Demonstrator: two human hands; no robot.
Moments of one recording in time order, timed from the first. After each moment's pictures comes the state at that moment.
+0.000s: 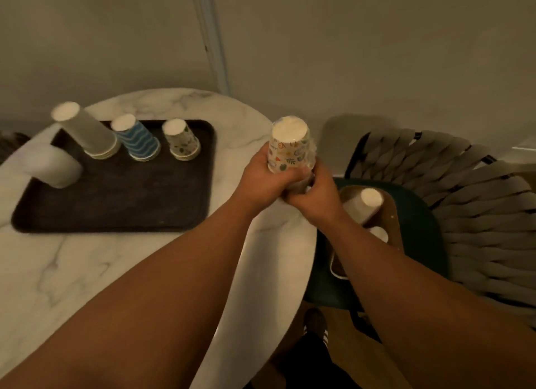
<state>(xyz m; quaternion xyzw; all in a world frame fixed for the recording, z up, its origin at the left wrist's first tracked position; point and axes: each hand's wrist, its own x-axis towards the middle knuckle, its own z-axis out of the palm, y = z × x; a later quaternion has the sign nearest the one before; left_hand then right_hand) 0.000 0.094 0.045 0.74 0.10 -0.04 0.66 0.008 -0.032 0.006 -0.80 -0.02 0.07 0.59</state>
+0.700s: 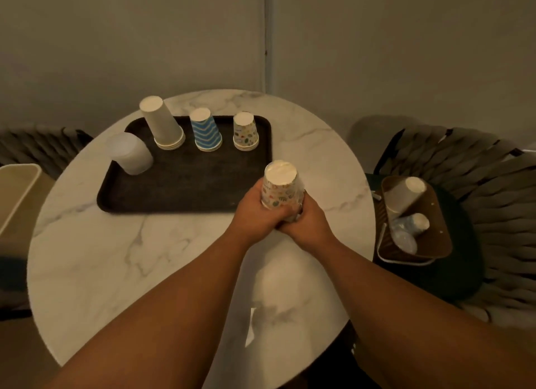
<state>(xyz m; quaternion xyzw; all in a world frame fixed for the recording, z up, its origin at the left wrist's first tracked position) -0.131 0.241 0.020 0.77 0.10 -0.03 0.63 -0.109 0.110 -0.010 -0.83 -0.03 0.12 0.54</state>
